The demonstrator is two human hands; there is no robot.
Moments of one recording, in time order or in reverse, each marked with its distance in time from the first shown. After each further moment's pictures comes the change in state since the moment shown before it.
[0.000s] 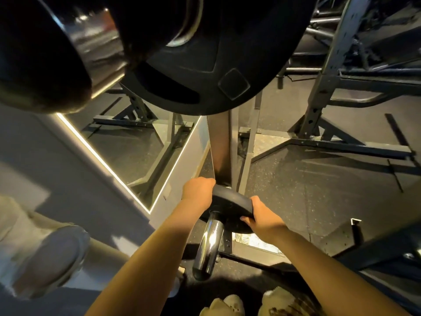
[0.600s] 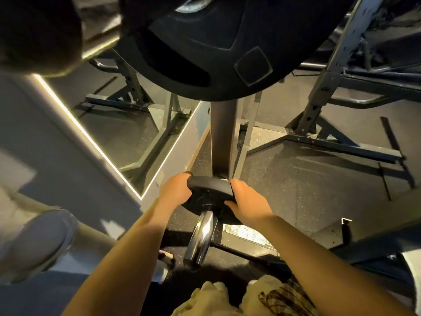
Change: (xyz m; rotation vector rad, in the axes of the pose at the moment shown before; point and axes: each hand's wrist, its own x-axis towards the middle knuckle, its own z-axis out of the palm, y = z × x) left_hand -0.013 -0.038 0.016 -0.470 -0.047 -0.196; right_hand 0.010 -0.040 -0.006 -0.279 0.096 -0.192
